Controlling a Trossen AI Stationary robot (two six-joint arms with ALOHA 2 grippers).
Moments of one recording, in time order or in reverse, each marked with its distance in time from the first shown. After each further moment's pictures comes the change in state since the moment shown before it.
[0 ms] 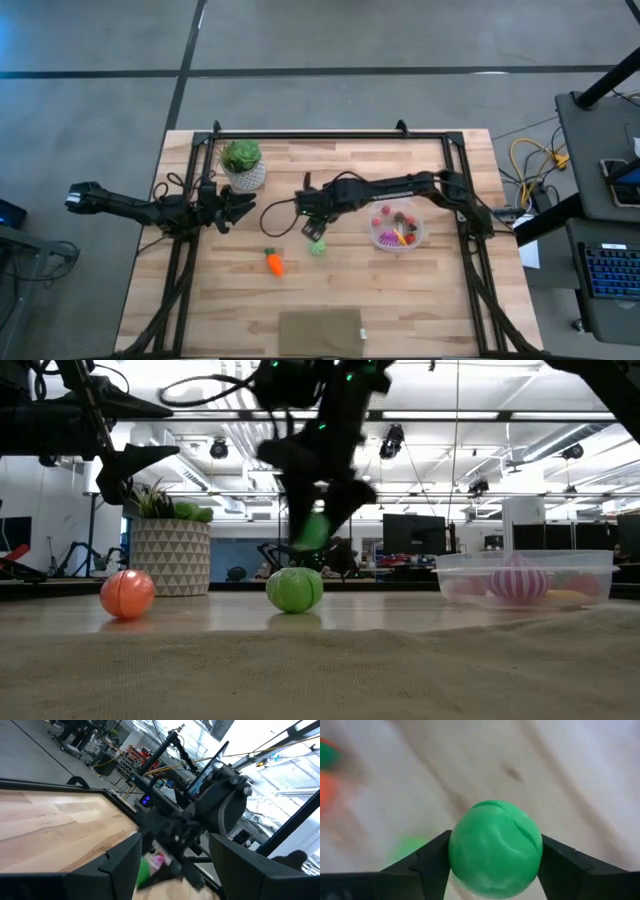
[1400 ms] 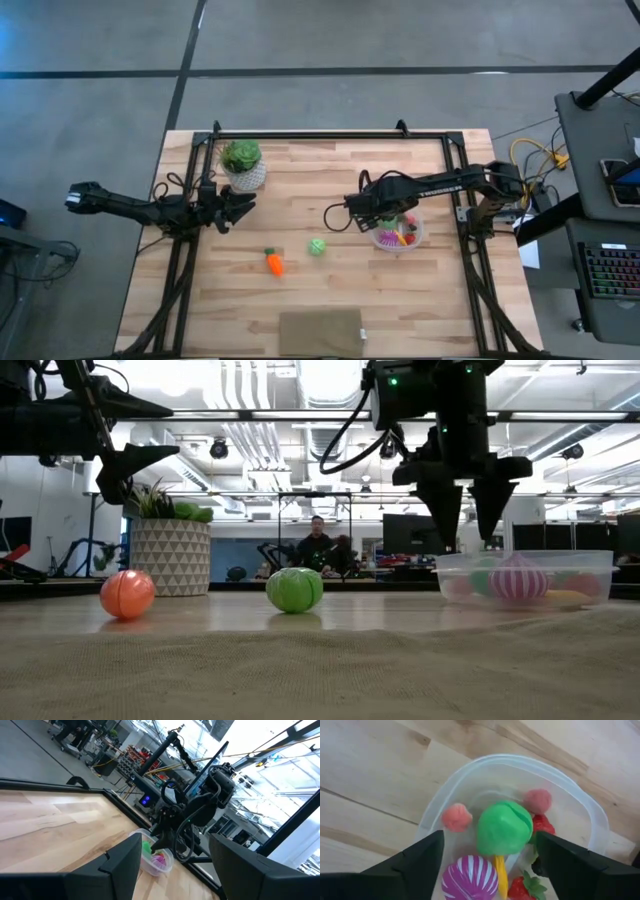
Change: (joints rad) left arm 0.000 -0.001 0.000 0.000 0.001 0.000; right arm -0.002 -0.425 -0.556 -0.253 0.067 0.532
